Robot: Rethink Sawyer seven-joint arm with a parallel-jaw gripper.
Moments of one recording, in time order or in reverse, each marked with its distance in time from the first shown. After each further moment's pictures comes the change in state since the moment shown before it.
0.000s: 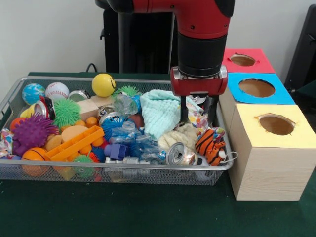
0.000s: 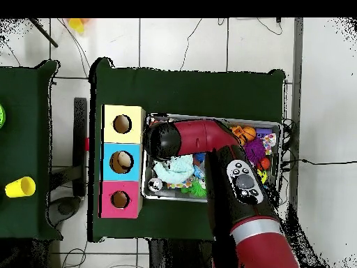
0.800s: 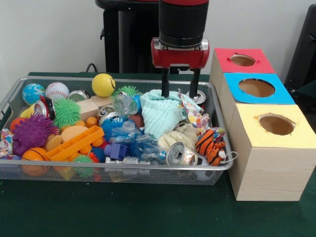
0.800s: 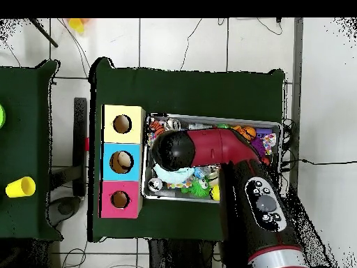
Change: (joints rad) arm -0.057 -0.125 0.000 0.103 -0.002 0.032 0.000
